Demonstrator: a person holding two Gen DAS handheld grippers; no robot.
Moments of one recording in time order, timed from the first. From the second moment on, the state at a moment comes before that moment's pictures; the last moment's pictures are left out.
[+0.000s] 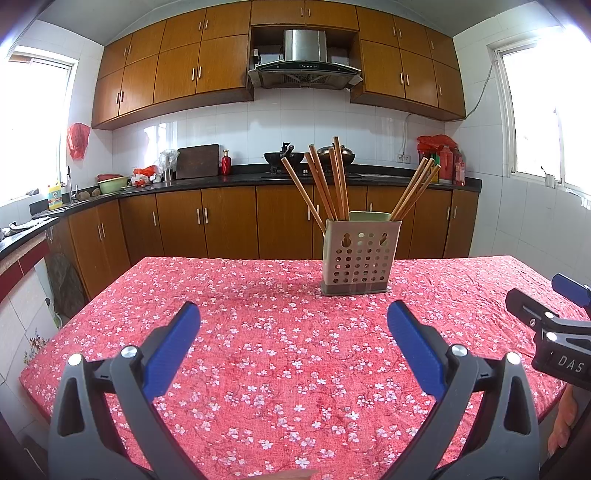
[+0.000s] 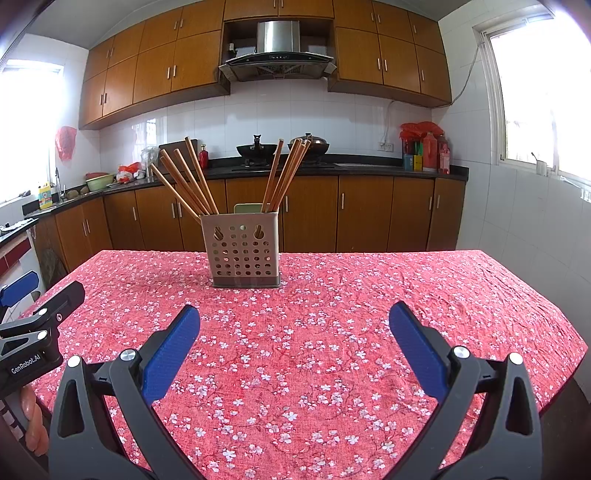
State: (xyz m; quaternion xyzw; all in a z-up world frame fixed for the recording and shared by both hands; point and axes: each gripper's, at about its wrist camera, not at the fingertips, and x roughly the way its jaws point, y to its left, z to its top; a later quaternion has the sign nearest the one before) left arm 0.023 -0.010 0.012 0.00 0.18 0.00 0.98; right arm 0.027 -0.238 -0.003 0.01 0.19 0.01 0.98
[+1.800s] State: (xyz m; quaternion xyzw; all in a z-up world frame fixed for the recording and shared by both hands) left arm 0.025 -0.015 0.008 0.00 0.19 0.00 0.98; right arm 0.027 -0.234 -0.007 0.01 0.19 0.01 0.98
